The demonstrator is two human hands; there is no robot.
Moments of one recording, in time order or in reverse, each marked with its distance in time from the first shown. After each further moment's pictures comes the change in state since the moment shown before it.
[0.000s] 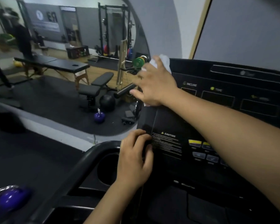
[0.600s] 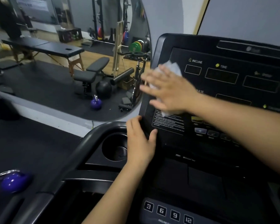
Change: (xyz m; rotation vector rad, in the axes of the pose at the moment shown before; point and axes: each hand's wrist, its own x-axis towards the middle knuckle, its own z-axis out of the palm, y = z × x) left_hand -0.024 -0.003 0.015 -0.169 -0.078 -0.471; right_hand -0.083 -0.018 0.027 0.028 -0.020 -0.229
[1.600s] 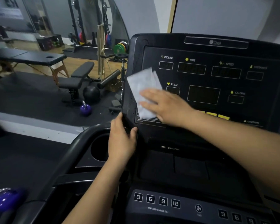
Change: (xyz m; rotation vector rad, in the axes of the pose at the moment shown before) left_hand 0.008 -0.013 -0.010 0.168 -0.076 0.033; right_hand -0.078 -0.036 -0.003 0.385 0.140 0.141
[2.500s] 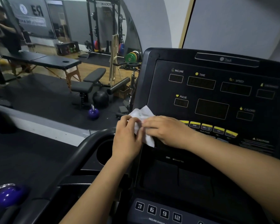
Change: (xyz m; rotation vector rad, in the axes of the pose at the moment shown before) left_hand 0.013 0.018 -0.013 0.114 0.009 0.190; right_hand -0.001 -0.030 0.006 0.251 -0.027 -0.163
